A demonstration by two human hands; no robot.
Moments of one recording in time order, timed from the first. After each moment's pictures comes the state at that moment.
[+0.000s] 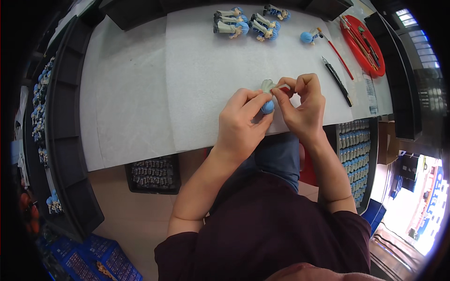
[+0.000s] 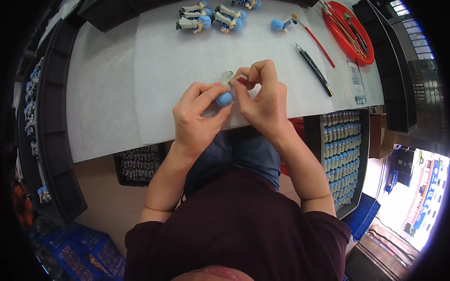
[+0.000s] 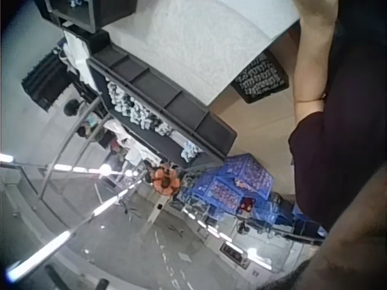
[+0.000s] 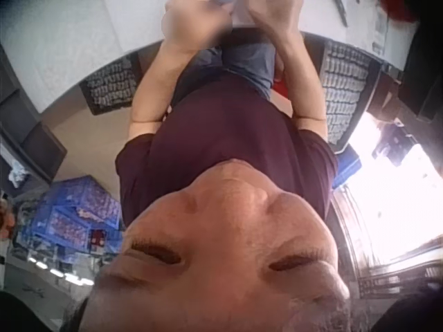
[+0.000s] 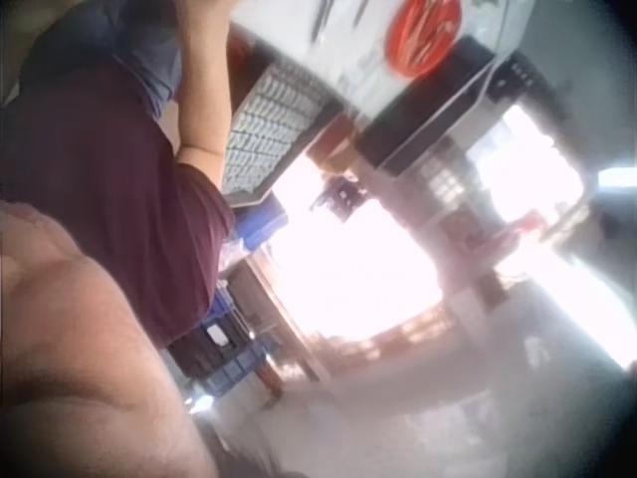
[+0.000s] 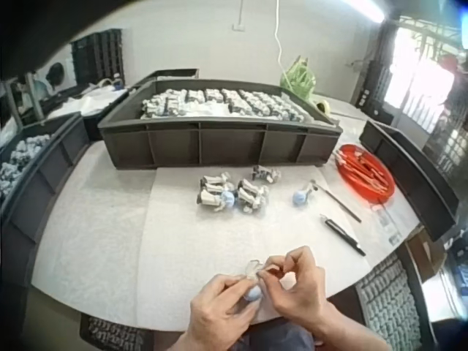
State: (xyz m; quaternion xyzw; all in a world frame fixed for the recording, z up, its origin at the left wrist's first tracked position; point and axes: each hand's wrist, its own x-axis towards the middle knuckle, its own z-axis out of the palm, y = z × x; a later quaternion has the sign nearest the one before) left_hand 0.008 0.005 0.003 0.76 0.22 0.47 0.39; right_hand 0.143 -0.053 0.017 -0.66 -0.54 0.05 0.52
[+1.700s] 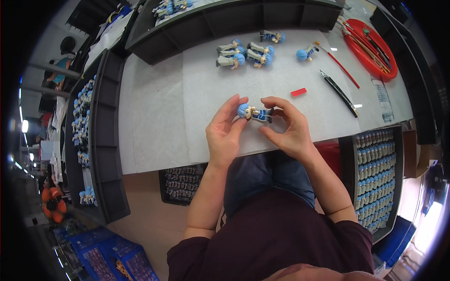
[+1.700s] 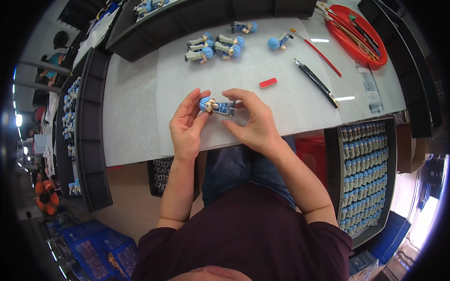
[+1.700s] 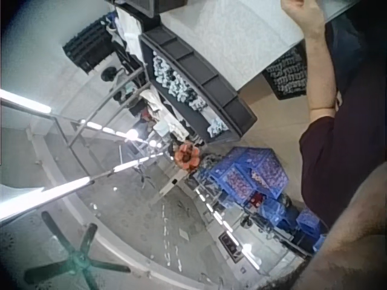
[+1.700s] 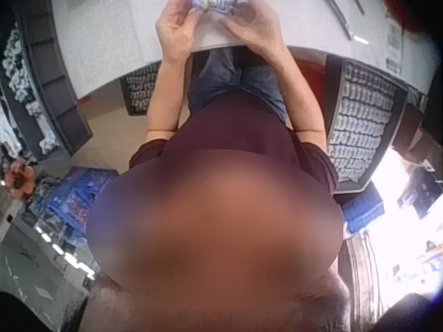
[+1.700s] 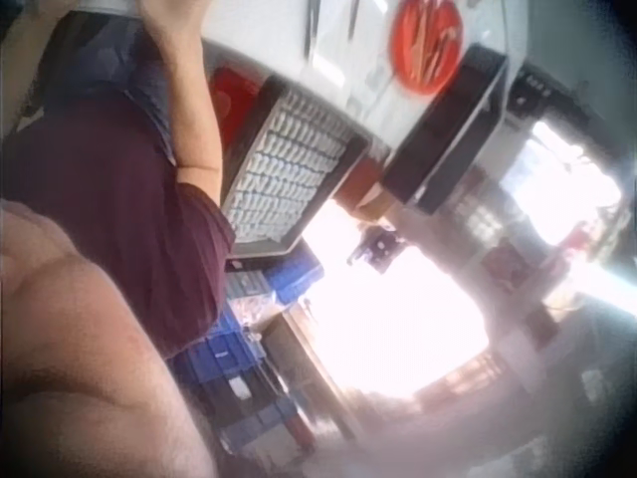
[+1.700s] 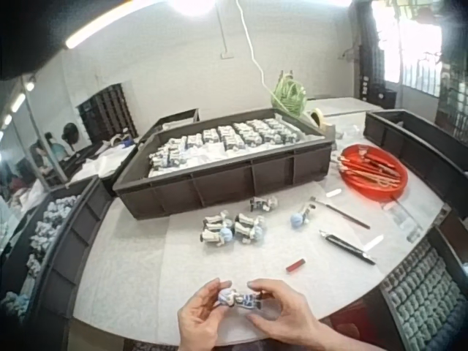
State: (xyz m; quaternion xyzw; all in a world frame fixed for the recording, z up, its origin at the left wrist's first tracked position) left_hand 0.003 0.012 0.015 0.56 0.25 0.41 0.67; right_hand 0.142 -0.068 0.011 -0.57 -0.51 0.21 0.61
